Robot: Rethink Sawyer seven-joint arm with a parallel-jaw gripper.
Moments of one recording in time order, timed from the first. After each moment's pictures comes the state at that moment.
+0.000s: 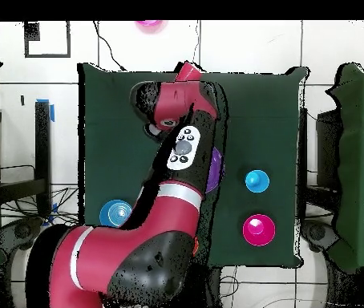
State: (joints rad) arm 0.03 -0.07 -0.40 0.80 0.03 1.25 2.42
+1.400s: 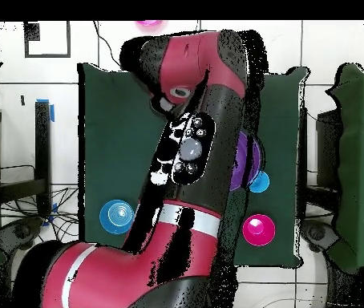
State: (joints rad) arm -0.01 -0.24 -0.45 0.63 -0.12 1.57 2.38
